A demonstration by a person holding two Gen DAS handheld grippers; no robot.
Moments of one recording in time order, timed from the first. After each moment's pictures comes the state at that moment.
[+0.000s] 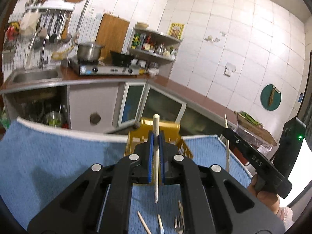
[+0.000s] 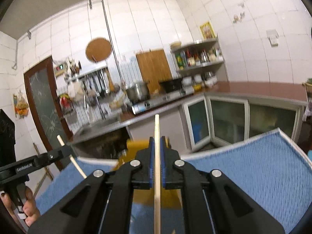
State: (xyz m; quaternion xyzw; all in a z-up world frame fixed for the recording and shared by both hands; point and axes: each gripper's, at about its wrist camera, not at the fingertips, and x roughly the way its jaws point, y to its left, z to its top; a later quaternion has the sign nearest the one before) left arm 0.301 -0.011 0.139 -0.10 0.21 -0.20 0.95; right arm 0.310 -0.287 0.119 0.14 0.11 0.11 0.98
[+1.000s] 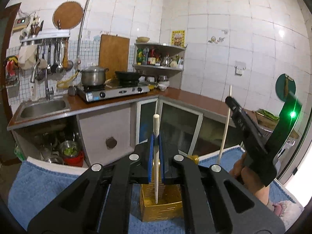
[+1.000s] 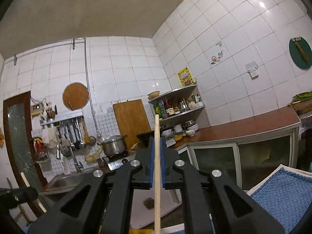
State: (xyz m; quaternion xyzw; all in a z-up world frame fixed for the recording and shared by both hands) left arm 0.368 -0.043 0.163 -0.03 0.17 -0.14 0.97; right arm 0.403 -0.274 0.144 0.16 -0.07 -0.01 0.98
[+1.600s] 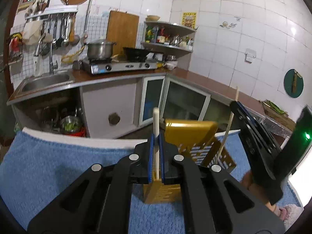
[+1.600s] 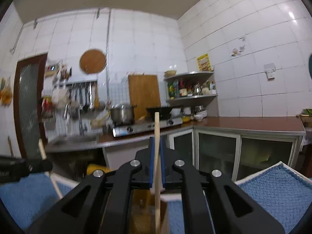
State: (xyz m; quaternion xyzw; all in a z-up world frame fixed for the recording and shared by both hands) left arm 0.381 -0.032 0.095 -0.05 0.24 -0.12 0.96; right arm 0.394 -0.246 0.080 0.06 0.02 0.04 1.00
